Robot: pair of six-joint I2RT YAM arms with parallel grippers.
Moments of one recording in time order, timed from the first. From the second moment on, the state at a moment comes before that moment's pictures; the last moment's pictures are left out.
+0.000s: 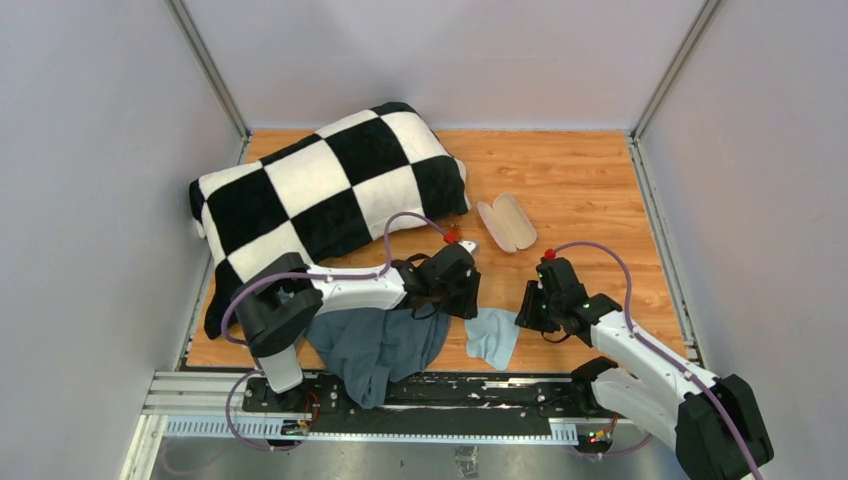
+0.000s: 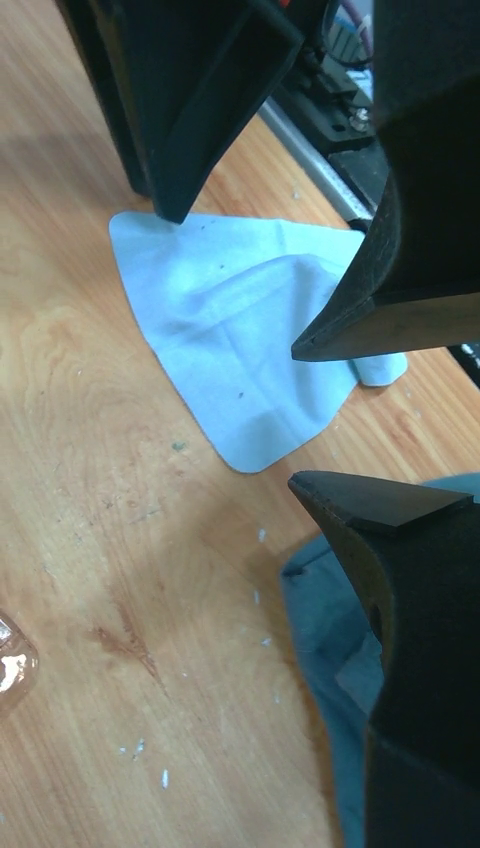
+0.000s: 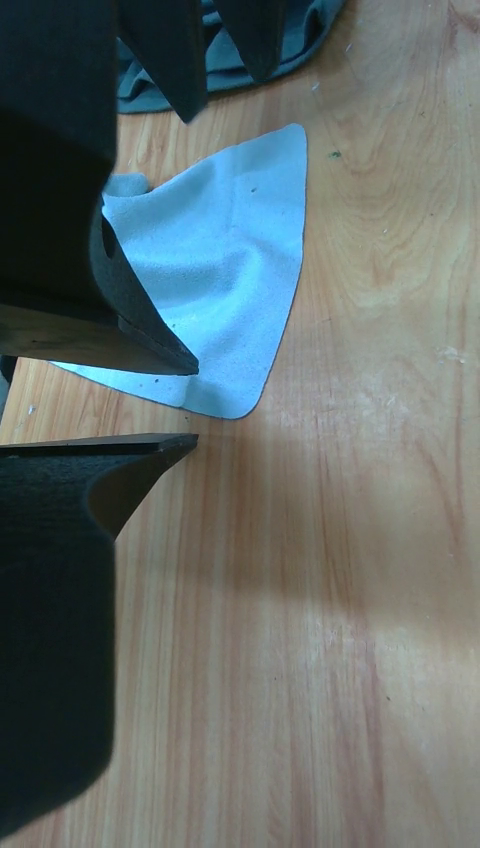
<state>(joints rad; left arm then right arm) -1.04 1.71 0.98 -0.14 0.03 -0.68 0.46 0.91 0.38 -0.47 -0.03 0.58</state>
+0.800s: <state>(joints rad) -1.04 1.86 1.08 -0.13 0.01 -0.66 0.46 0.95 0.40 -0.46 -0.02 0.58</state>
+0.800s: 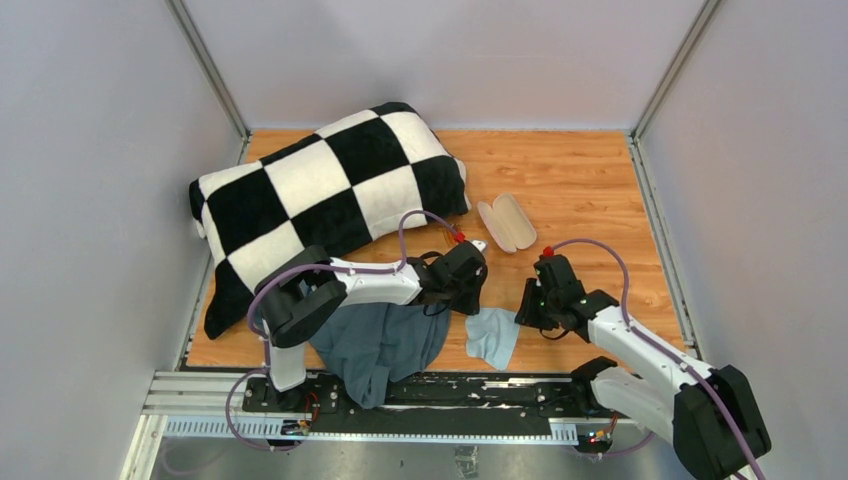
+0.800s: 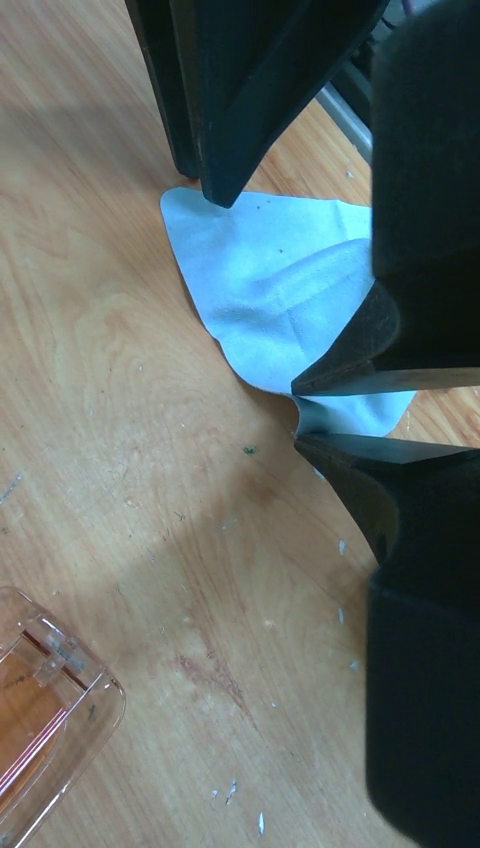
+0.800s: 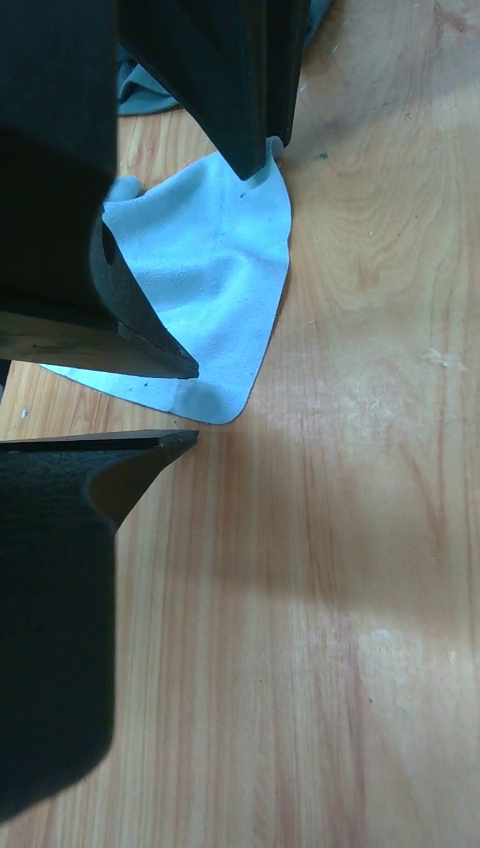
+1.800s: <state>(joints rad) -1.04 1.84 1.09 -0.19 -0.03 -0.61 0.47 1.02 0.44 -0.46 0.05 0.59</state>
